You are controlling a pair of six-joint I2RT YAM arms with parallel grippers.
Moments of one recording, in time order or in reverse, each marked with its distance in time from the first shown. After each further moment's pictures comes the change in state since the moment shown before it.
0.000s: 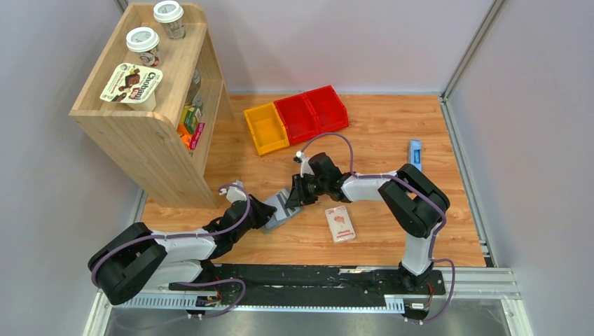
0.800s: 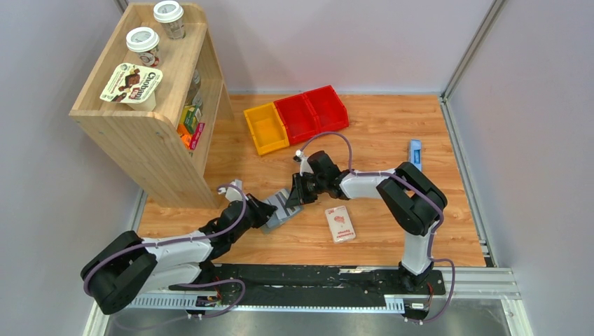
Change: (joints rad) left arm 0.000 -0.082 -0.003 -0.025 0.022 0.002; right arm -0.010 0.024 0.037 -0.051 -0.011 0.011
